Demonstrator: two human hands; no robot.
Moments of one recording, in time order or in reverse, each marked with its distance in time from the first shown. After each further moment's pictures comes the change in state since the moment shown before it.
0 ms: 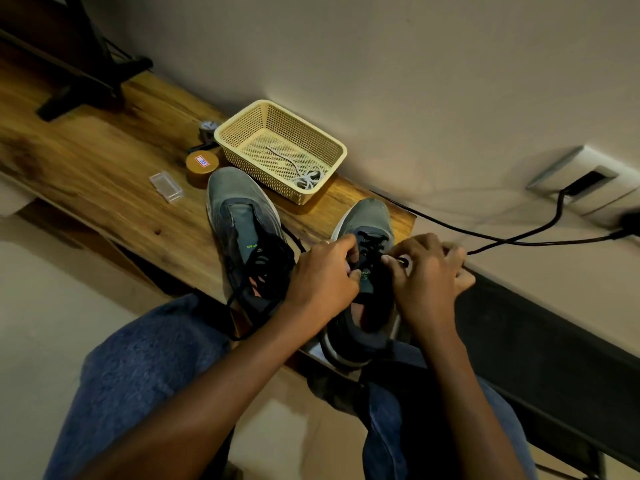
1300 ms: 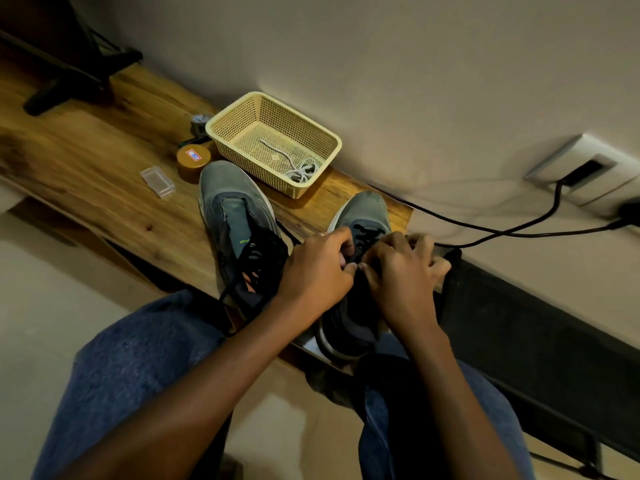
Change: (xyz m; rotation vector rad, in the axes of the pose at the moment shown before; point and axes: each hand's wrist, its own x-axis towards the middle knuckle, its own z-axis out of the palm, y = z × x) left_hand 0.003 -0.002 0.002 -0.001 -0.013 0.009; right_hand -0.004 -0.008 0.010 -0.184 -0.150 -0.159
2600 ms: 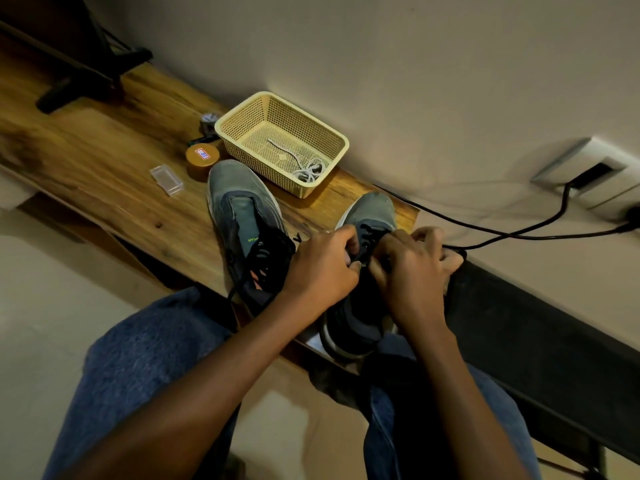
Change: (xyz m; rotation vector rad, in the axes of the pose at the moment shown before) left_hand 0.002 -0.002 -0.005 -0.005 -0.012 -0.010; right_hand 0.003 0.002 0.001 0.025 0.156 -0.065
